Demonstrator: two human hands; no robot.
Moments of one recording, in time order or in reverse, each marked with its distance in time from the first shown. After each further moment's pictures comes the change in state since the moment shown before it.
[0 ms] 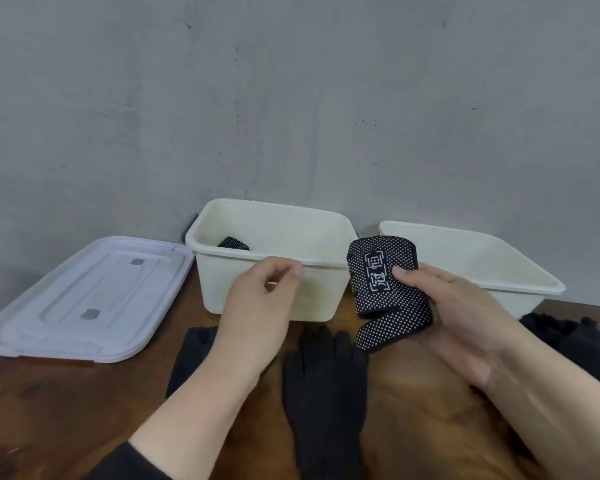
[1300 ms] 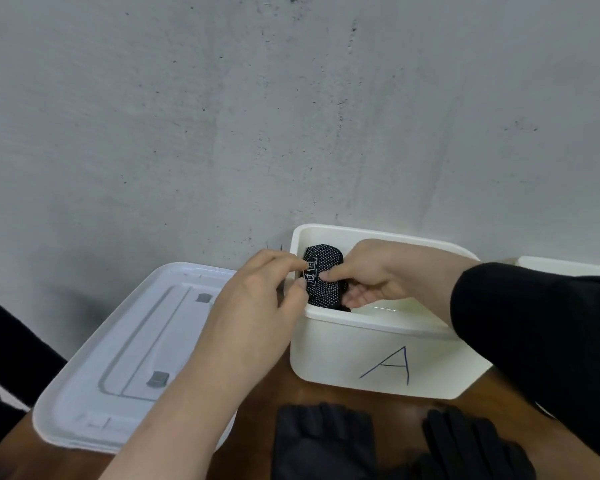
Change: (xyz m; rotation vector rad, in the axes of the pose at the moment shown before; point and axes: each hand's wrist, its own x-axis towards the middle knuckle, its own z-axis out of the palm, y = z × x) left_hand 0.133 -0.044 -0.124 0.590 0.001 0.362; right_hand 0.253 0.044 0.177 -0.946 -0.182 0.330
